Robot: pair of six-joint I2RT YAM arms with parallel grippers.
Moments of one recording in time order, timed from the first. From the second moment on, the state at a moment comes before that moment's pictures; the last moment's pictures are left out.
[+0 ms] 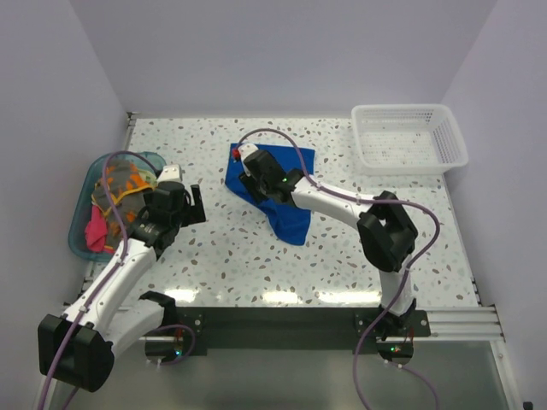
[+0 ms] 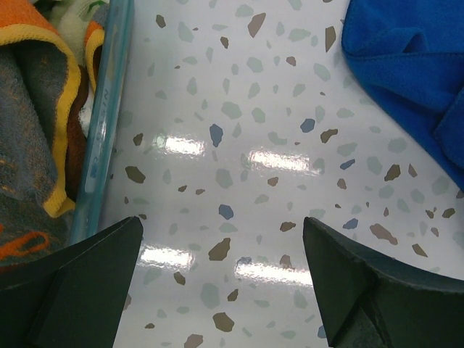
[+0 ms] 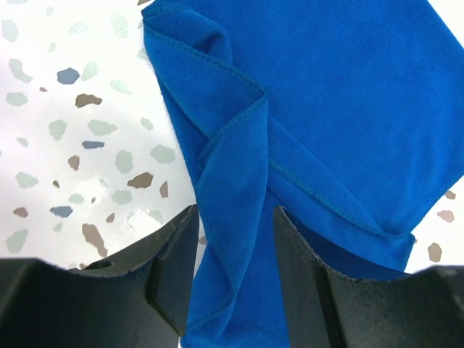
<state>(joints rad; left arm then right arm) -0.28 0.96 0.69 -0.44 -0.35 -0.33 0.85 1.96 1.55 -0.36 0.27 0.03</state>
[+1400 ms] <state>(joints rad) -0.28 0.96 0.69 -0.44 -0.35 -0.33 0.89 2.06 1.65 -0.44 0.03 0.16</state>
